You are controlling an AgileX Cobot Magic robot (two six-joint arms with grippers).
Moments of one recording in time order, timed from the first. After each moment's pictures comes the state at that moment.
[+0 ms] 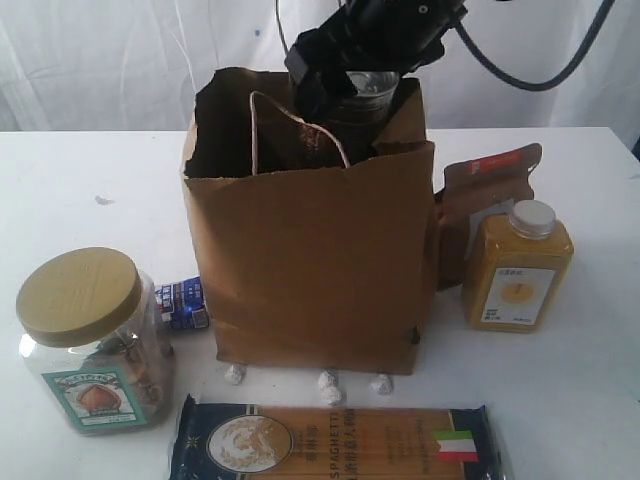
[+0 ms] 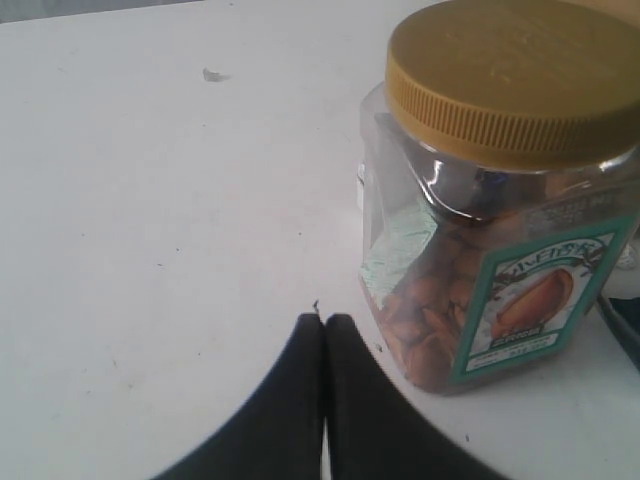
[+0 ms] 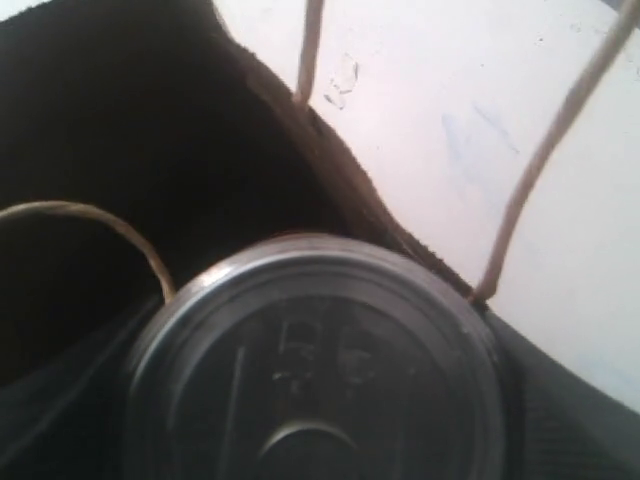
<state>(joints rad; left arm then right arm) -0.36 0.05 0.02 0.27 0.38 -0.28 0.53 1.76 -1.81 0.16 1.09 -0.24</state>
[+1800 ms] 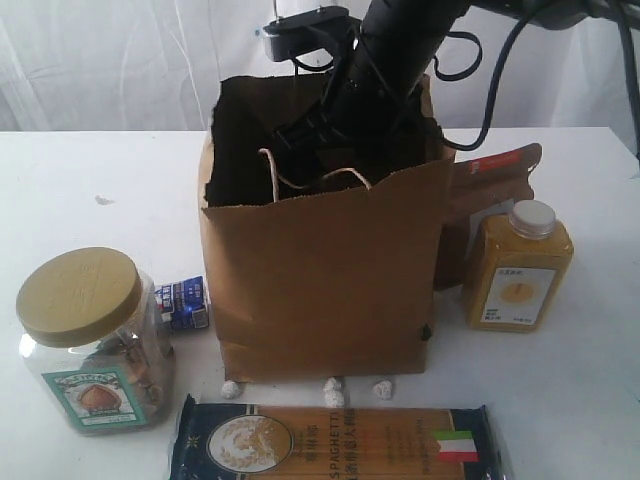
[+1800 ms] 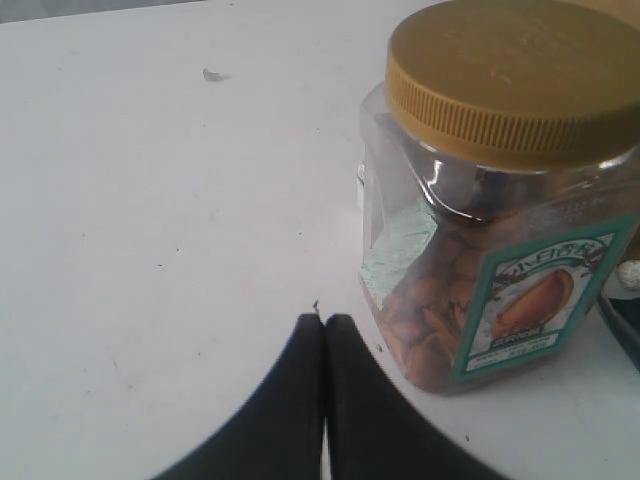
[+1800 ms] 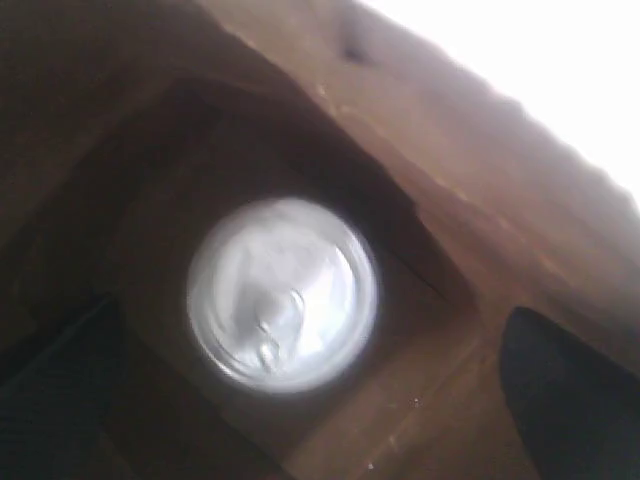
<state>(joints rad) -0.36 0.05 0.02 0.27 0.38 -0.28 0.54 1.93 -1.82 0.18 1.14 -0.25</state>
